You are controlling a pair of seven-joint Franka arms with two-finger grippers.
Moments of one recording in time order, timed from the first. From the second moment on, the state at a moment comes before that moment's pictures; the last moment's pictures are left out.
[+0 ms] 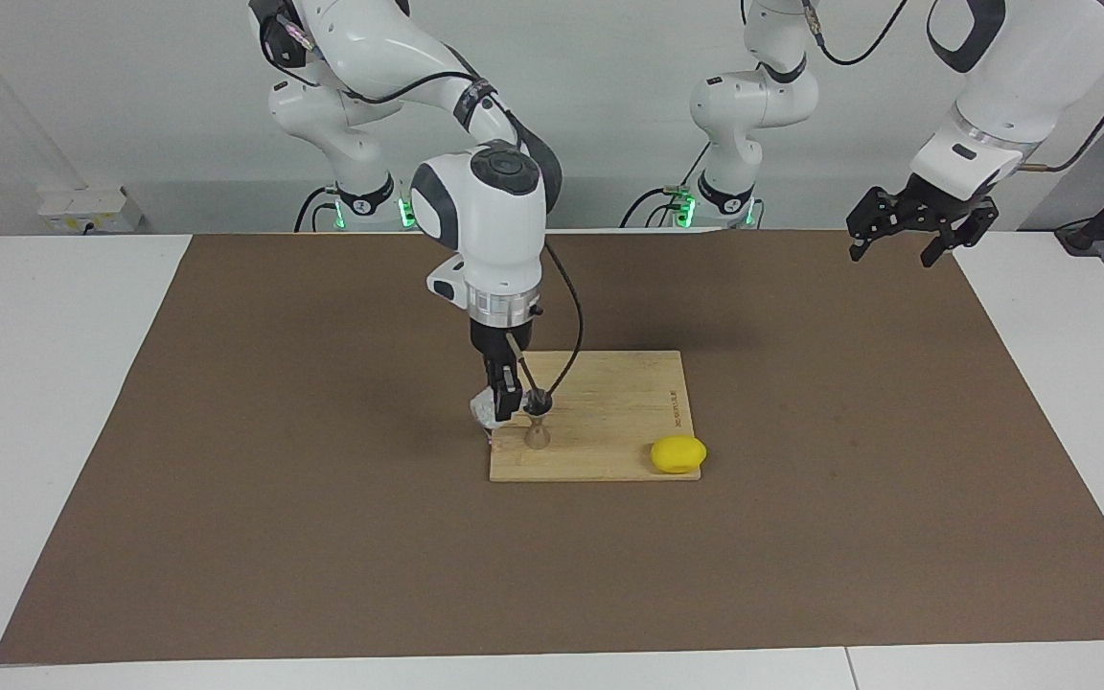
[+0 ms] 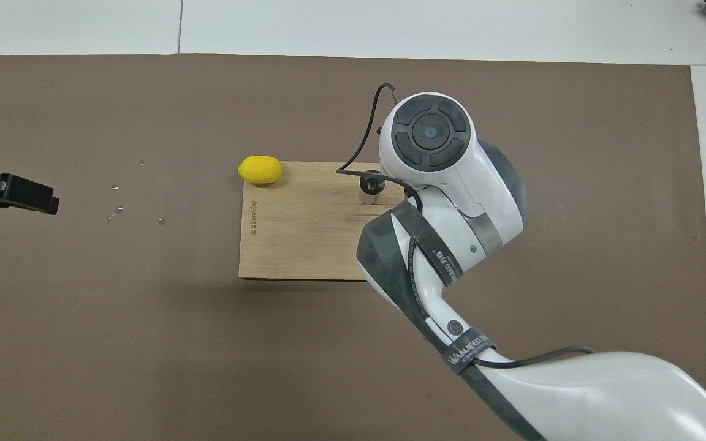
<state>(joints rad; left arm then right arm) 0.06 -0.01 -0.10 -1.58 -0.03 1.54 0.13 0.39 0.42 0.12 -1.47 -0.25 2.03 1.96</state>
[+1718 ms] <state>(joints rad) 0.06 -0.01 -0.10 -1.58 -0.03 1.54 0.13 0.31 0.43 0.12 -1.46 0.00 2.00 1.95</state>
